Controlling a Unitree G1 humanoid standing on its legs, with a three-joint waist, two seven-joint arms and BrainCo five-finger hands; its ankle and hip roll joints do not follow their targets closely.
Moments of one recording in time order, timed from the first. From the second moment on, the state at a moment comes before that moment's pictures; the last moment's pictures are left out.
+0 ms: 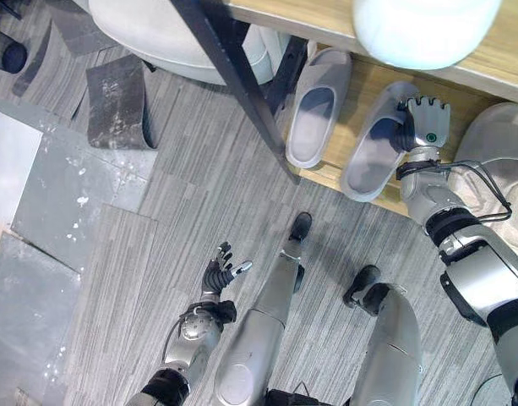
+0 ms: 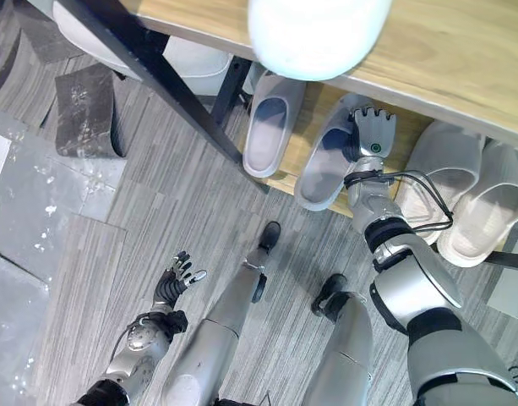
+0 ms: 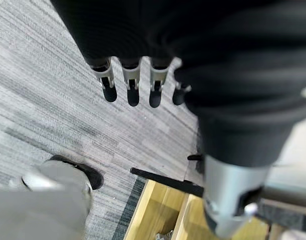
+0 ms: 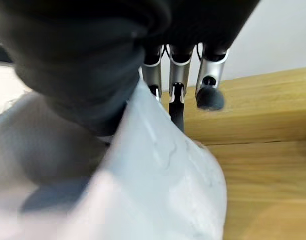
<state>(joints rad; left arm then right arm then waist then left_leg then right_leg) -0.11 0.27 -0.44 0.55 -0.57 -0.31 0.24 -1.14 -0.52 0.63 1.14 -0.55 0.07 -0.77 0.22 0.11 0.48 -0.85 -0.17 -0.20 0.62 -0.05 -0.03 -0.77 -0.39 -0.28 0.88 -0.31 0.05</state>
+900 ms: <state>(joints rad) -0.17 0.29 -0.43 0.51 -0.57 -0.30 0.33 -0.84 -0.29 0.22 0.60 0.17 -0.21 -0.71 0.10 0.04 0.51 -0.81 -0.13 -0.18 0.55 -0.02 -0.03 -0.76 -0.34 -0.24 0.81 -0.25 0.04</state>
